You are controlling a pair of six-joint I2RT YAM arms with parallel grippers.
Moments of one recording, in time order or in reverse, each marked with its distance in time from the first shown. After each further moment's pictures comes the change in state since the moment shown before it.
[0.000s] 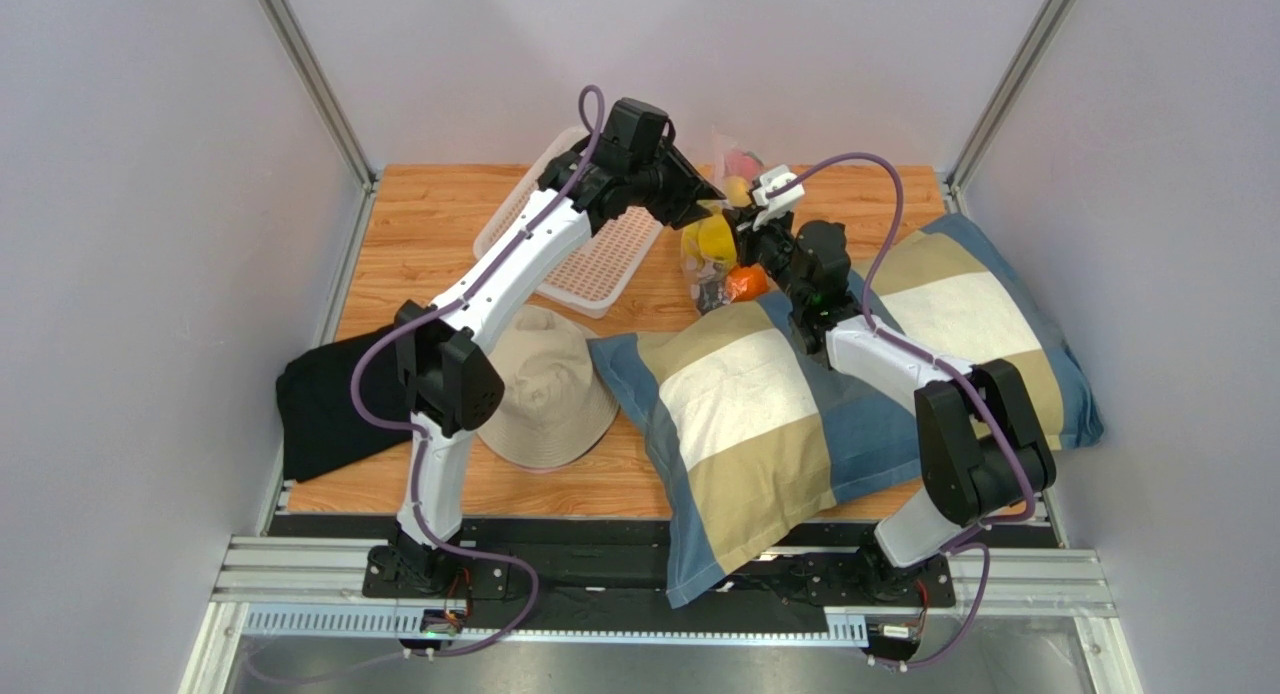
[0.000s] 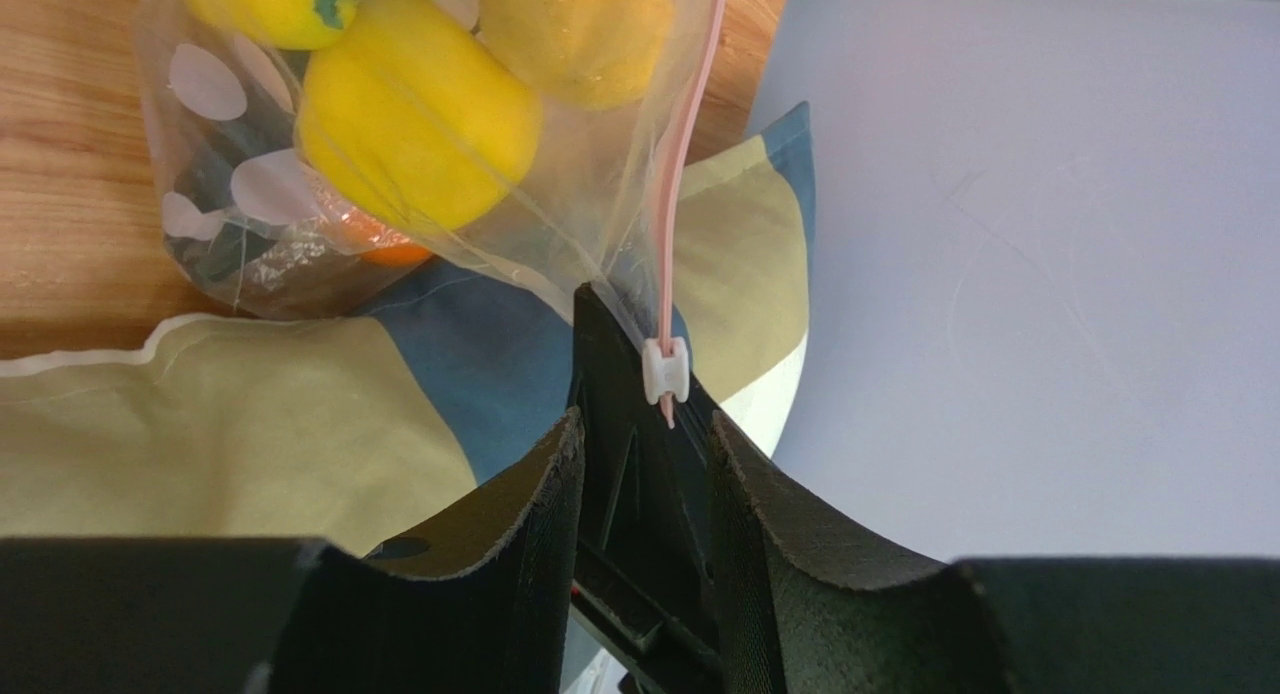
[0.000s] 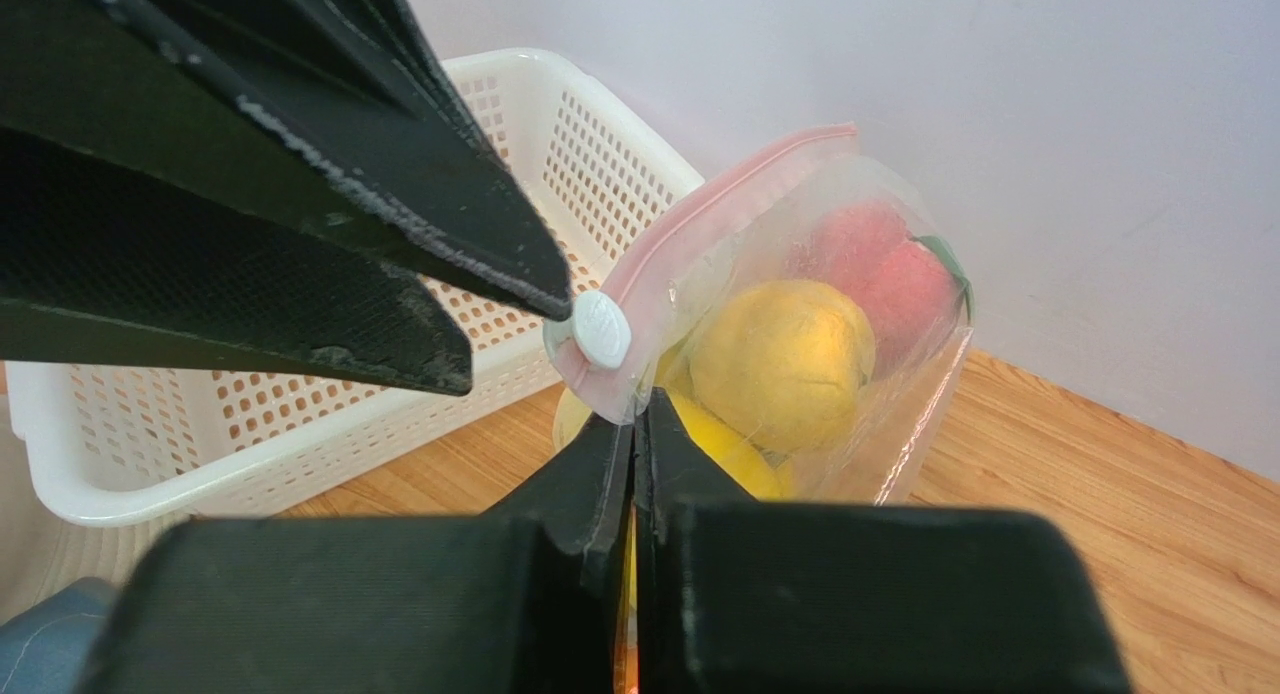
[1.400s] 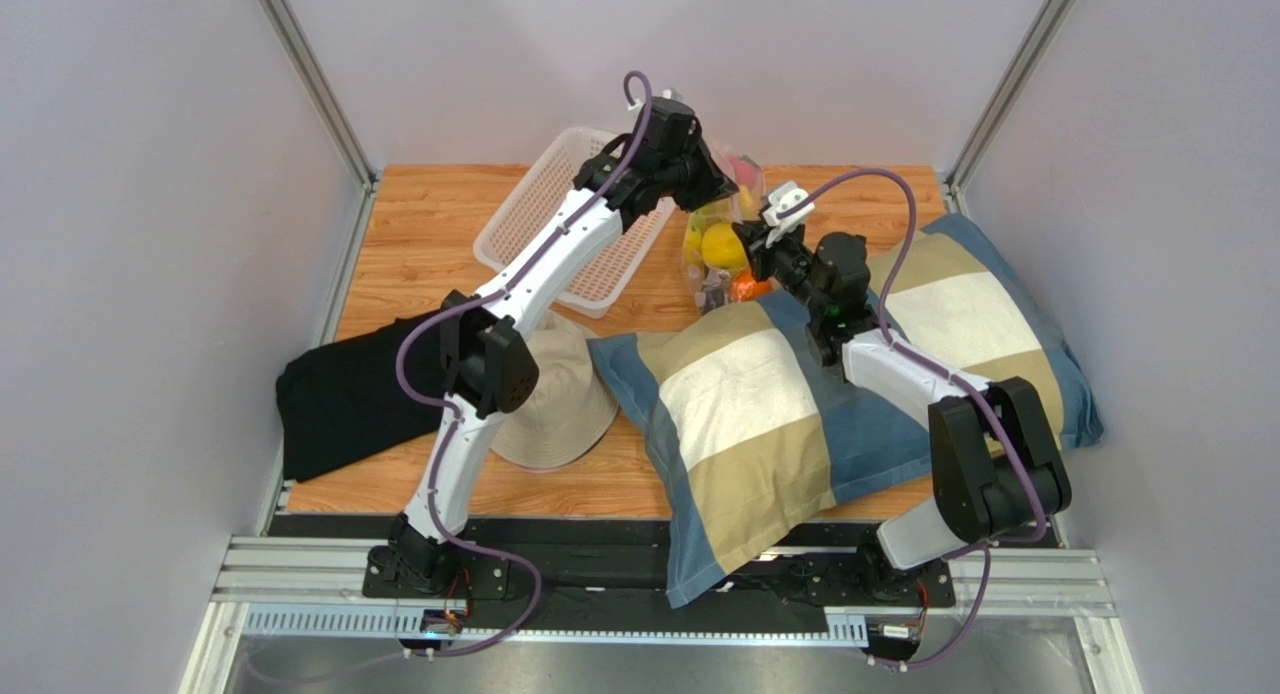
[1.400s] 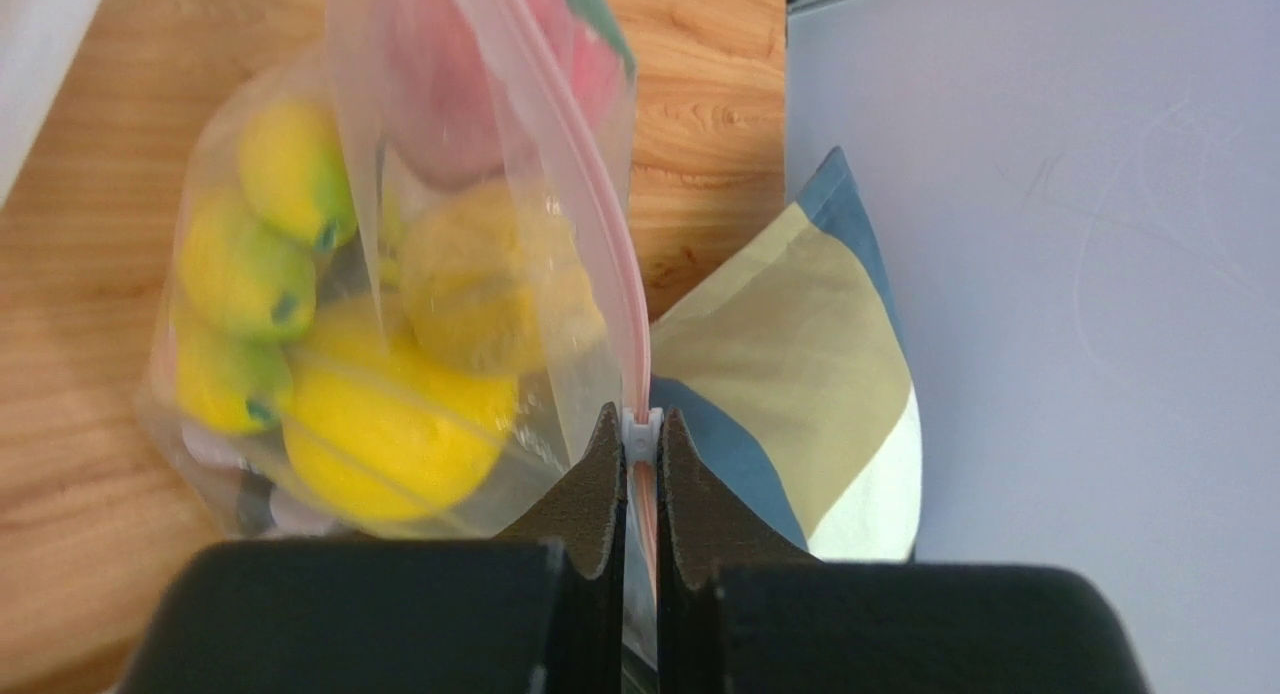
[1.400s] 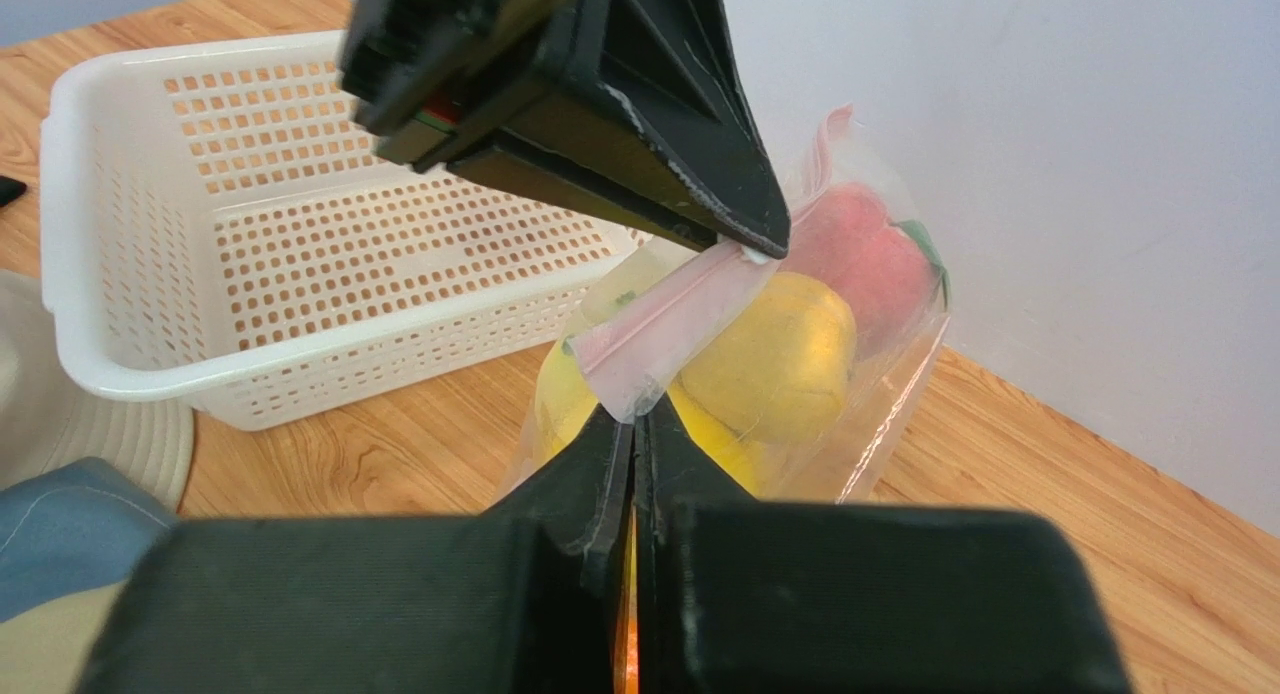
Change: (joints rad) left arm -0.007 0.218 0.227 0.101 -0.056 0.293; right arm -0.040 -0.066 -0.087 0.010 -0.133 -0.078
